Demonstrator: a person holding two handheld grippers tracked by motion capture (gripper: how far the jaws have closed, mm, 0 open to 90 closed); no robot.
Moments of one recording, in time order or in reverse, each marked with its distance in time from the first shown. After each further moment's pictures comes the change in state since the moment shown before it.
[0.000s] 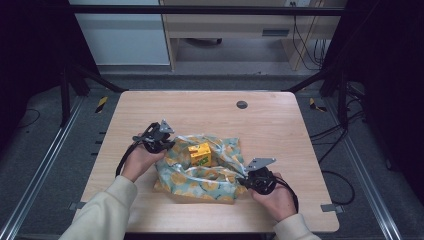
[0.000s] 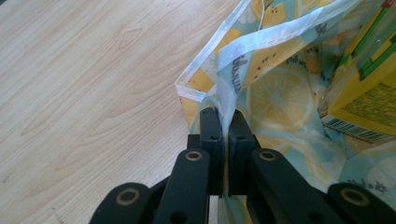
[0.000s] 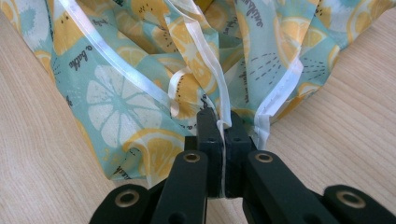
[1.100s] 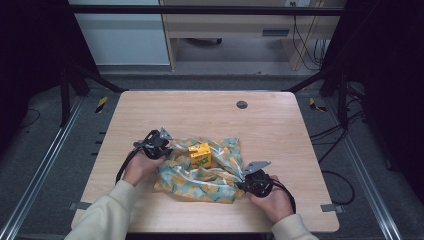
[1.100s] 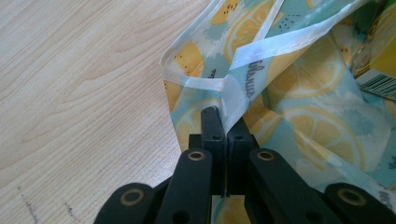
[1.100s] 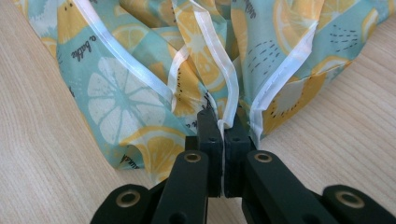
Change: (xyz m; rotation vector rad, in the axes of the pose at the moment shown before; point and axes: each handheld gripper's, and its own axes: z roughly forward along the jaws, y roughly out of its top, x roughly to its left) left arm 0.000 -0.024 0.023 0.066 0.000 -0.009; right arm 0.004 -0.007 0.014 0.047 0.023 -0.006
